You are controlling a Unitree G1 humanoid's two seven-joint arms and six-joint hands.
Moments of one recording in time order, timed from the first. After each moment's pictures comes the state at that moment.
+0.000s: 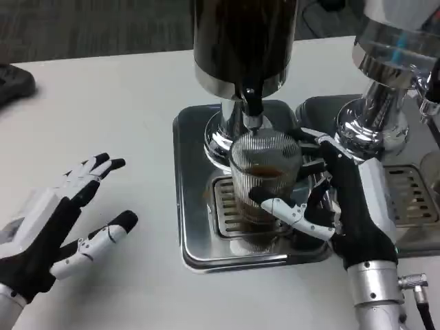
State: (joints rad) left arm 0.06 0.59 0.01 0.47 0.40 -0.73 0.07; right arm -0.01 -0.09 0.20 0.25 -0.48 -0.38 -0.41
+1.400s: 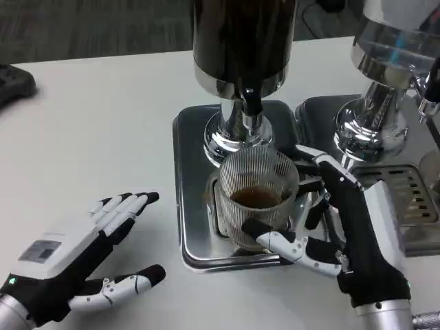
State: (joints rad) left arm 0.09 0.70 -0.10 0.42 0.57 -0.77 0.09; right arm 0.22 -0.11 0.24 -0.01 -0.52 -0.43 -0.37
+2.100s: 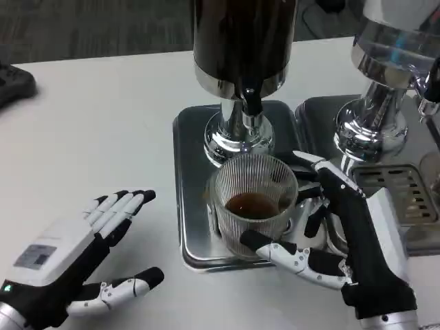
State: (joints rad) left arm 0.13 0.70 -0.09 0.39 0.60 -0.77 0.17; right arm 0.28 -0.12 0.24 -0.09 -0.51 -0.46 -0.33
